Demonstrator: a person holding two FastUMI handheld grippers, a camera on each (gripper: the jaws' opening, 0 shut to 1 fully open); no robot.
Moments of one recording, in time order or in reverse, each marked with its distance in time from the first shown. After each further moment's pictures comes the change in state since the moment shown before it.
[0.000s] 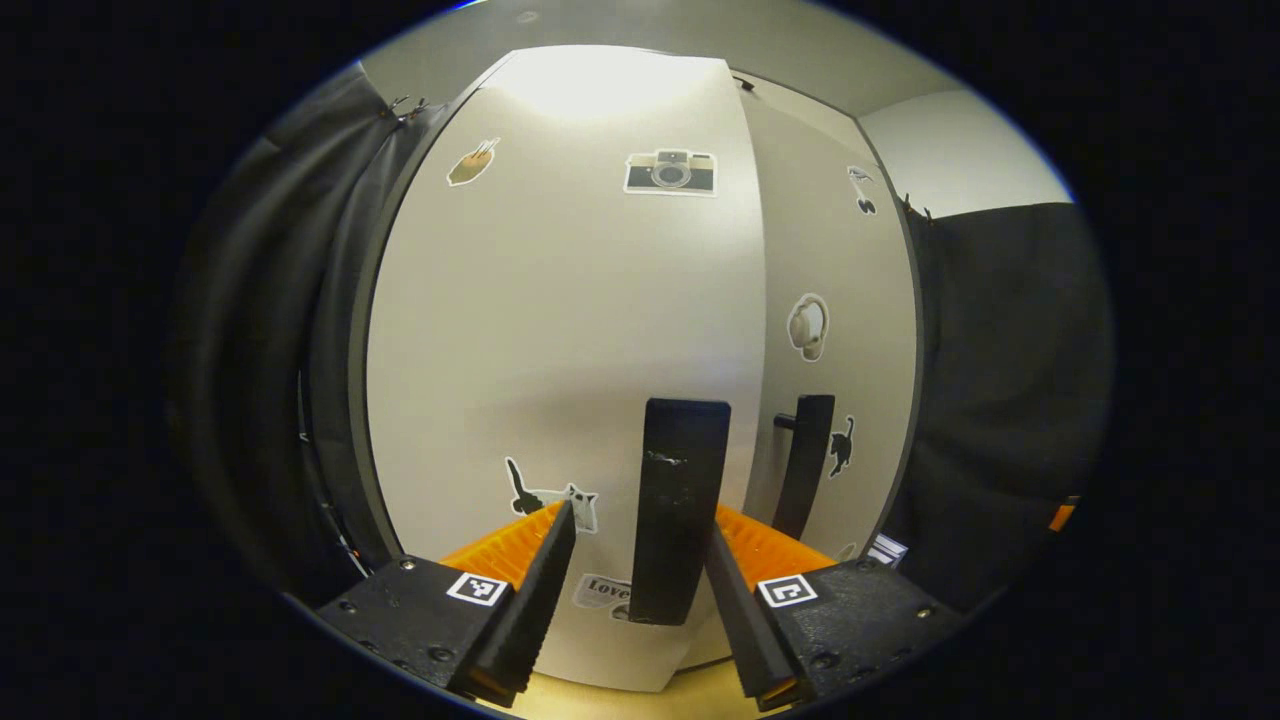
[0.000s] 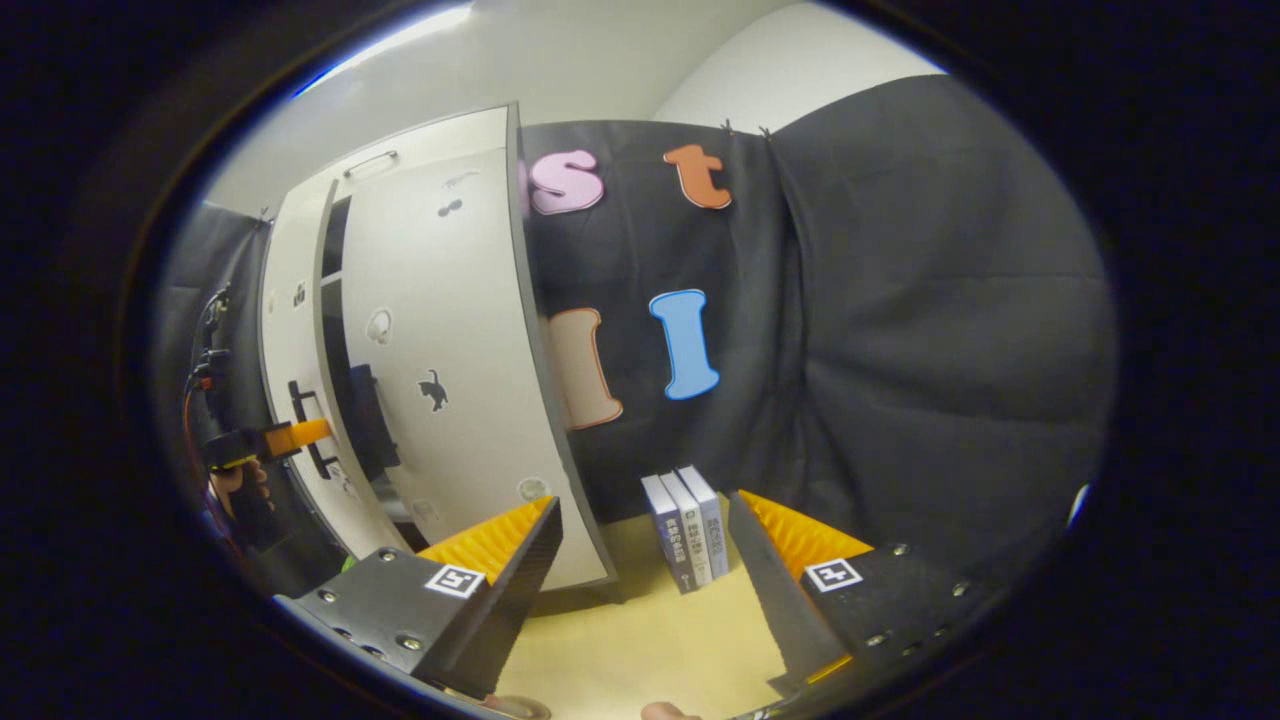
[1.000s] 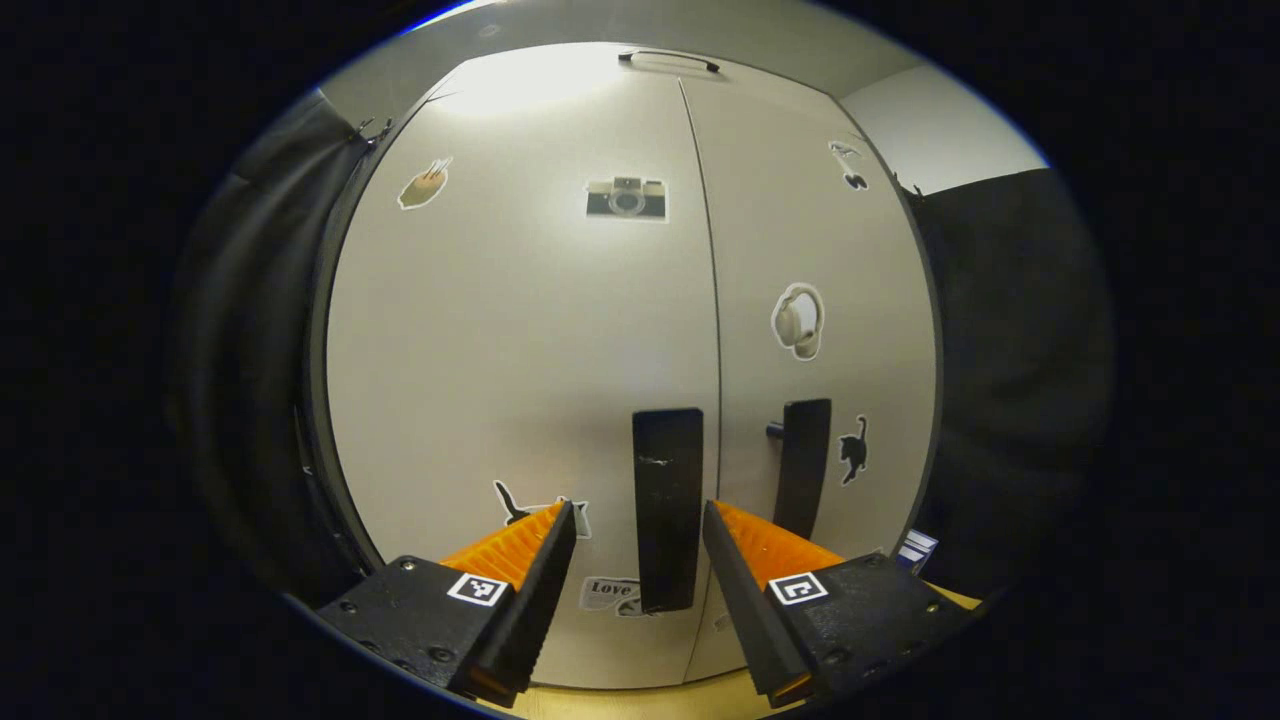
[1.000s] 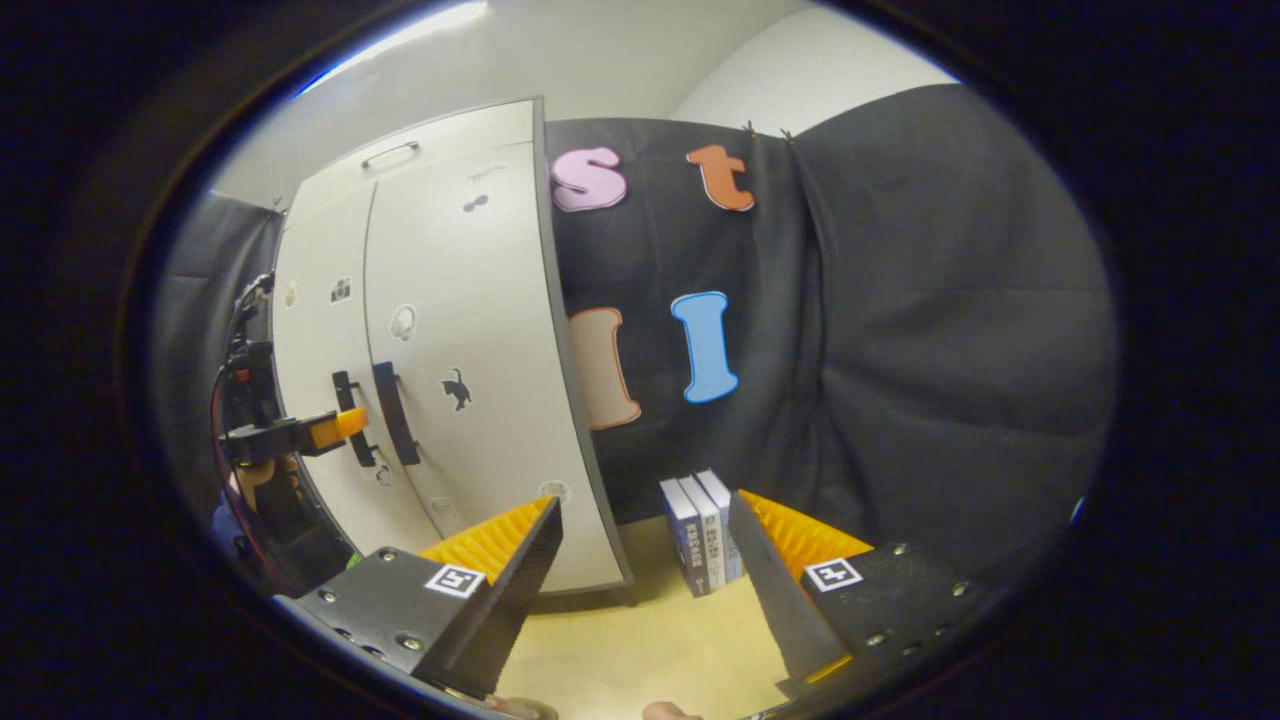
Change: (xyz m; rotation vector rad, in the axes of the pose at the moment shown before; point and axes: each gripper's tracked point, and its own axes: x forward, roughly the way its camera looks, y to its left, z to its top) left arm -0.010 -0.003 0.013 0.089 -0.013 0.012; right arm 0.003 0.041 0.015 -0.050 -0.017 0.051
